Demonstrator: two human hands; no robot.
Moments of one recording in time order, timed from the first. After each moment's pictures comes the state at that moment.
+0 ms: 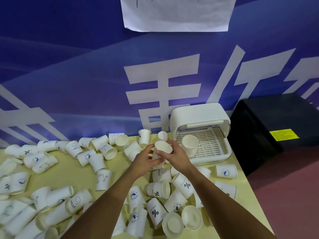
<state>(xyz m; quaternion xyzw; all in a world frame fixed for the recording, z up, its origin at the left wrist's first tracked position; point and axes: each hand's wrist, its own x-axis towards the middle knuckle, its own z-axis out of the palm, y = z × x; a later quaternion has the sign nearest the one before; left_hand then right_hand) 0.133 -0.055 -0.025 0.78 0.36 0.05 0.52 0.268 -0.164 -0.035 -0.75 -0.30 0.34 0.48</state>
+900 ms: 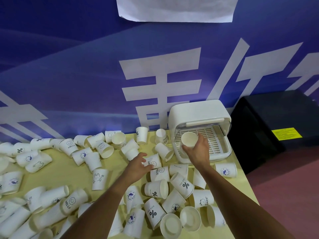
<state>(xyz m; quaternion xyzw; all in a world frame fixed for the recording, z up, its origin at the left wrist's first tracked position) 0.118 -0.041 -0.073 0.77 0.43 -0.01 0.47 0.334 -0.188 -0.064 -0.89 -0.20 0.14 0.39</state>
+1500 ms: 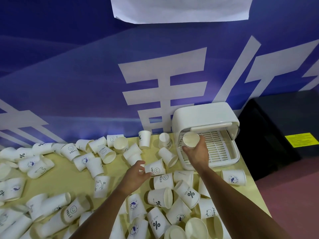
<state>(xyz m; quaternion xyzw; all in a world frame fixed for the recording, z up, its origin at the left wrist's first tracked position) 0.107 -0.027 -0.089 0.75 0.45 0.01 0.49 0.344 -0.153 -0.079 -0.87 -0.14 0.18 0.45</state>
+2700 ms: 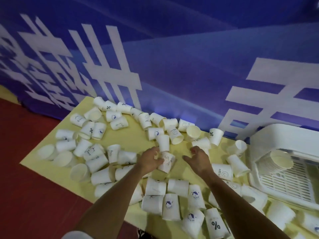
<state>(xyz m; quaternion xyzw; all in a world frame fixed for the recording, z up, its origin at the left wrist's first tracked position) -0.094 0.062 -0.076 0.70 0.57 0.06 0.43 0.121 -0.013 -0.080 -0.80 -0.43 0.34 0.24</state>
